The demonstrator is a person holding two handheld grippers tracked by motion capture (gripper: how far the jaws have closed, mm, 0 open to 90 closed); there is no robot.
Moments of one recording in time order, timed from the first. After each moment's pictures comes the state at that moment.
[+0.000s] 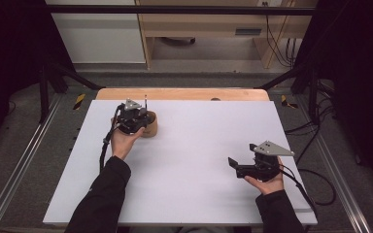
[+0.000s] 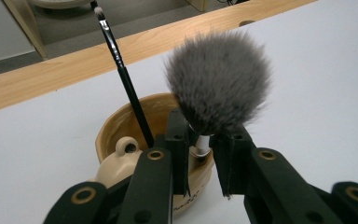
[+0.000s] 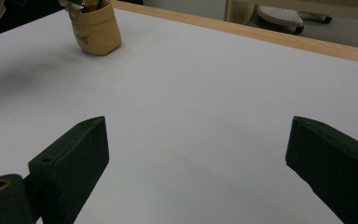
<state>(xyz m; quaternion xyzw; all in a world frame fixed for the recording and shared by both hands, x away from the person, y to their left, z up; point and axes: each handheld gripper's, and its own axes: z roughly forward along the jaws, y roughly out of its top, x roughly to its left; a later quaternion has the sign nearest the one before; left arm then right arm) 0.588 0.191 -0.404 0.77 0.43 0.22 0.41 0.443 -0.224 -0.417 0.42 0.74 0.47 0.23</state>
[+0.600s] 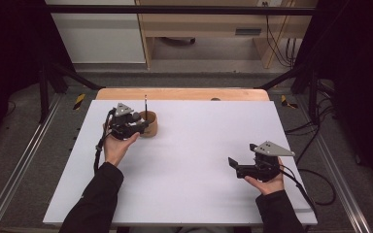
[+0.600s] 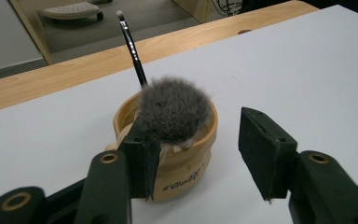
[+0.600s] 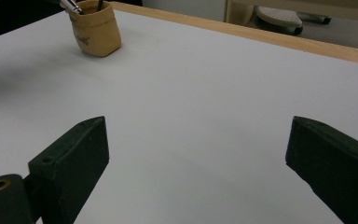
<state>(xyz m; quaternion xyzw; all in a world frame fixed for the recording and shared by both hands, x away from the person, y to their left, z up) 0.561 0.208 -0.399 0.76 0.42 0.24 0.43 0.442 -0.224 -0.416 0.42 0.74 0.47 0.23</state>
